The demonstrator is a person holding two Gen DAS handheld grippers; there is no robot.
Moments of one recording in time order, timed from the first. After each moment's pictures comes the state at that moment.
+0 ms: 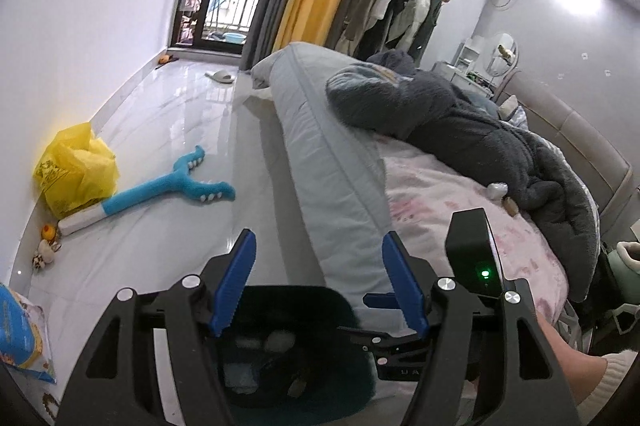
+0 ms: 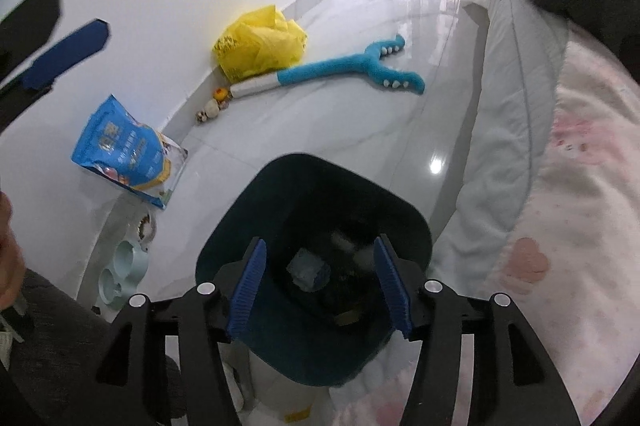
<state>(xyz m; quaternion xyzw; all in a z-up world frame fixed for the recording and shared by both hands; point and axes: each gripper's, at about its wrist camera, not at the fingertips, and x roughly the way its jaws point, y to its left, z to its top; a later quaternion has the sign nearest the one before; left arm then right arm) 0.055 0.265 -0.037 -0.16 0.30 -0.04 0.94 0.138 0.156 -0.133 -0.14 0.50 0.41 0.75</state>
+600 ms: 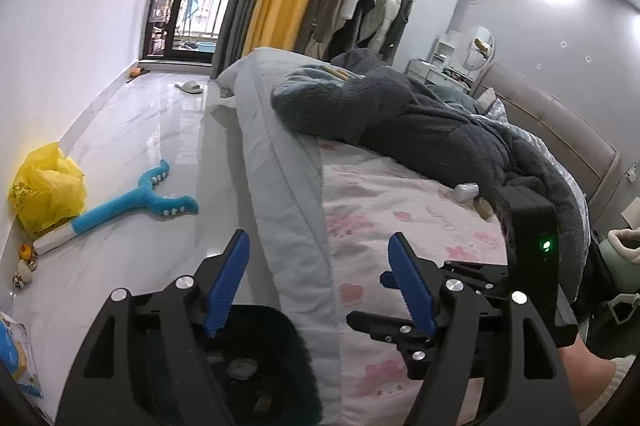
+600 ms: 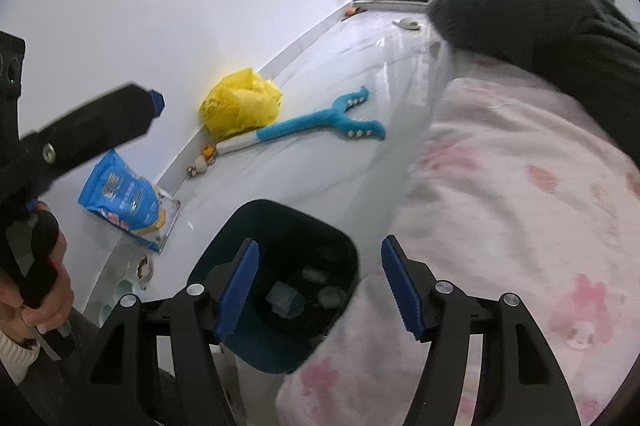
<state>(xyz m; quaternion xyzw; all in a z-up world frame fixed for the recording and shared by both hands) 0.088 0.189 -0.024 -0.14 0.29 -0.08 0.94 0.159 0.064 -0.079 -0.08 0.43 0.39 0.81</state>
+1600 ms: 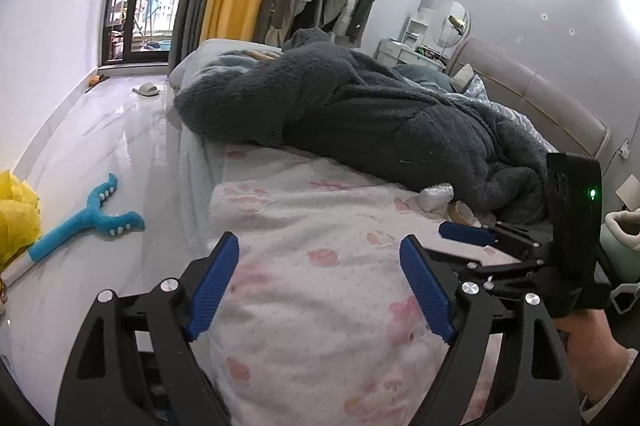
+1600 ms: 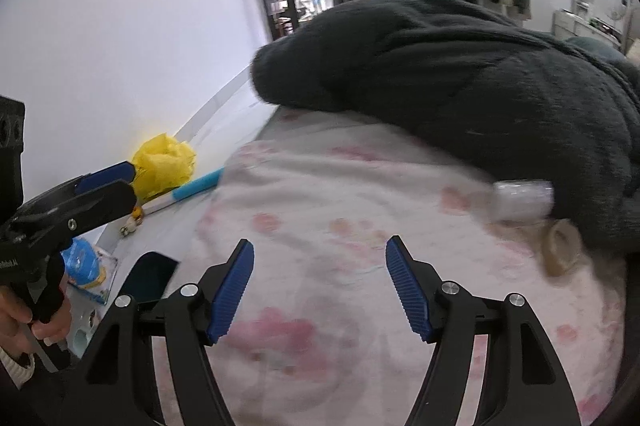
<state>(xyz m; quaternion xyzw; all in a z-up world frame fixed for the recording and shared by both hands) 0.189 0.073 -0.031 -0.11 0.31 -0.12 0.94 0.253 -0.094 -0.052 -0.04 0.38 0.28 0.88</state>
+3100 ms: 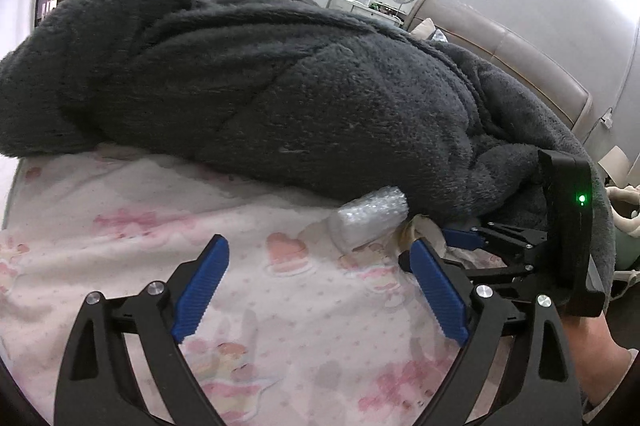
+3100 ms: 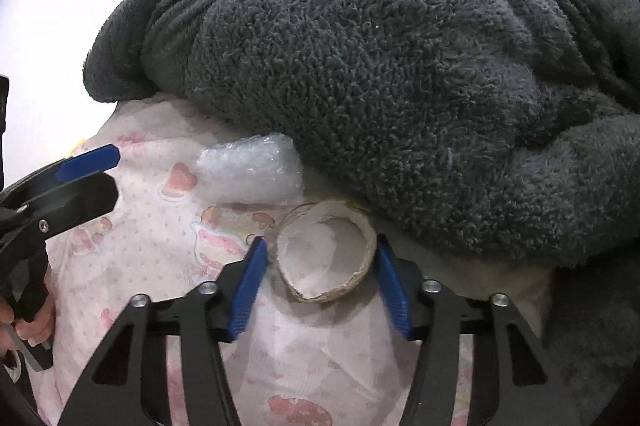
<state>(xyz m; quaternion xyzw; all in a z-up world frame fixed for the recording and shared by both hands) 0.324 -0.089 -0.081 -0.10 0.36 -0.21 0.91 0.358 -0.260 -0.111 -0.04 0.43 0.18 0.88</state>
